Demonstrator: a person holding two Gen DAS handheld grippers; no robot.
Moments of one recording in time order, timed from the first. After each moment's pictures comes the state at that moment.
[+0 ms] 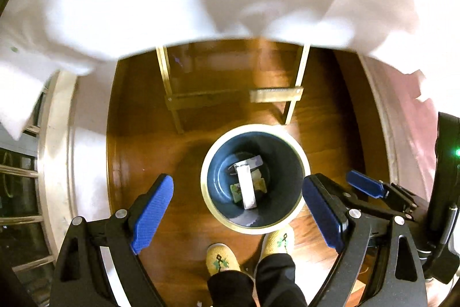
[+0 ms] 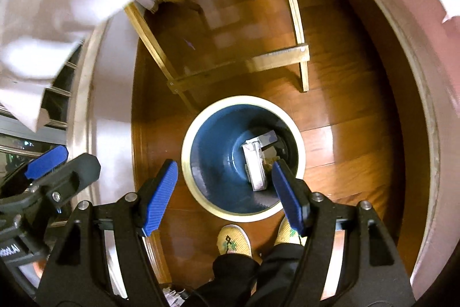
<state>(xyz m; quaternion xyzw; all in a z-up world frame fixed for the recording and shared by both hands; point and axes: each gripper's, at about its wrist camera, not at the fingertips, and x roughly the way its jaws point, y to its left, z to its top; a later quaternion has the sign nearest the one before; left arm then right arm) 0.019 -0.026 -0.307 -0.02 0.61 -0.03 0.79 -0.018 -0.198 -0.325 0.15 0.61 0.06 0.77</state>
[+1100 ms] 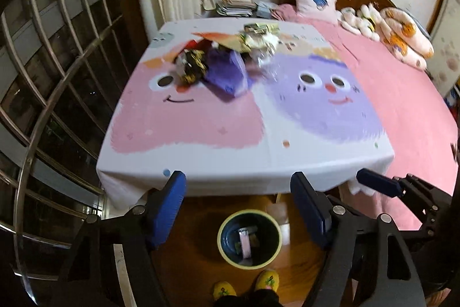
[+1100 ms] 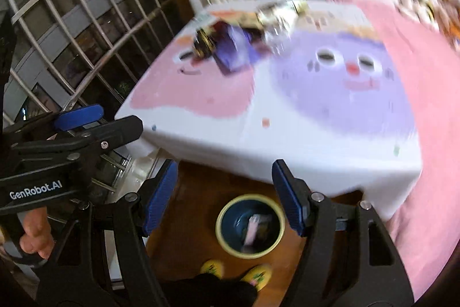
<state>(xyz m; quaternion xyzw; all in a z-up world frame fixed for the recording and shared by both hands) 0.019 -0.024 0.081 -0.03 0.47 0.01 0.88 0.012 -0.173 0.058 0.01 0.44 0.22 0.87</state>
